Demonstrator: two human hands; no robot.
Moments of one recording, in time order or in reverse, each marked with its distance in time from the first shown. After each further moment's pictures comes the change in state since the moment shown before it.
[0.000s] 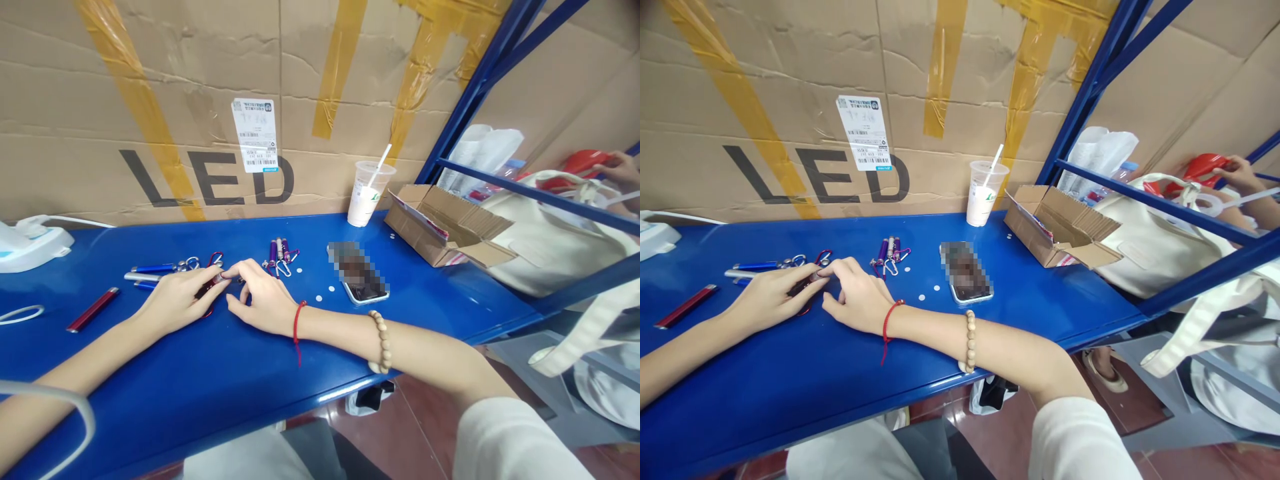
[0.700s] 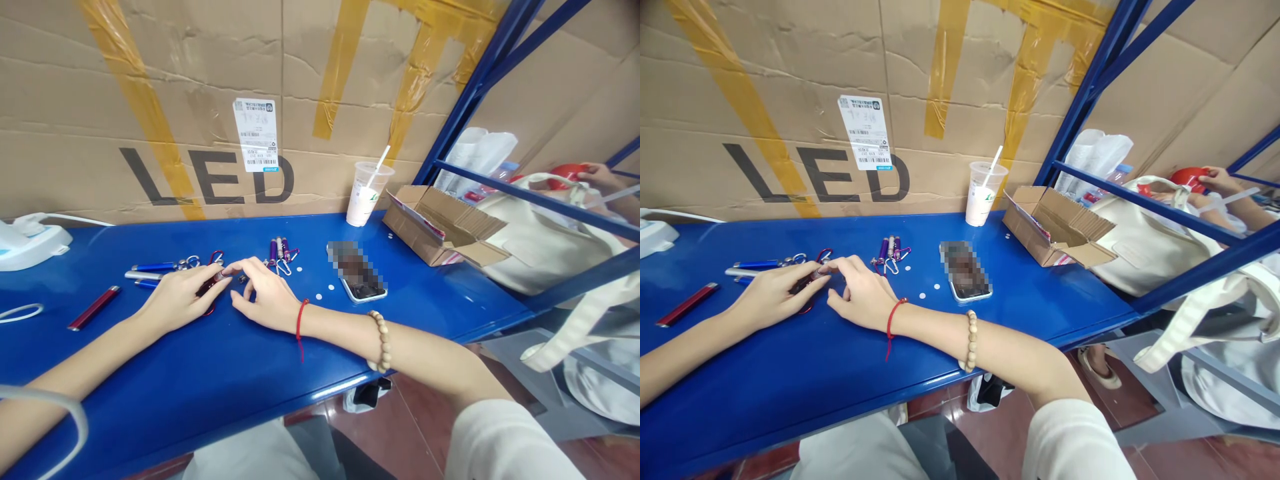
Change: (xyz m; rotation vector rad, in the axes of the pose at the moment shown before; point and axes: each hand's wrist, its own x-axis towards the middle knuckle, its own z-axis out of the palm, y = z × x) left_hand 0.001 0.000 -0.002 -0.032 -0.022 -0.028; right_hand -0.001 -0.002 -0.004 0.027 -0.007 -0.002
